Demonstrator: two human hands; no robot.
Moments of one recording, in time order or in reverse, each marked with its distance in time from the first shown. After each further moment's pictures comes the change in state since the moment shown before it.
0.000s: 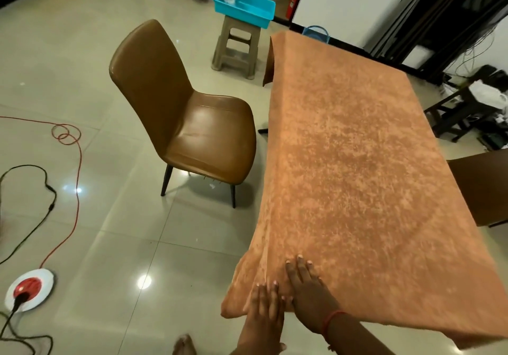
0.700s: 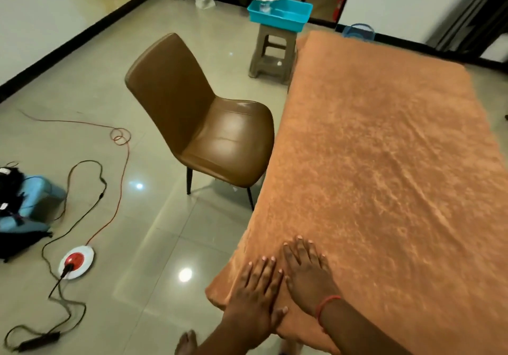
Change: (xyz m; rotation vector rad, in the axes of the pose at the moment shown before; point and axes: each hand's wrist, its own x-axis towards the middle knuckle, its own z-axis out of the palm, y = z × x) left_hand 0.072 0.041 -0.034 -0.044 0.268 -0.245; right_hand 0.050 0.101 -0.023 -0.003 0.150 -0.179
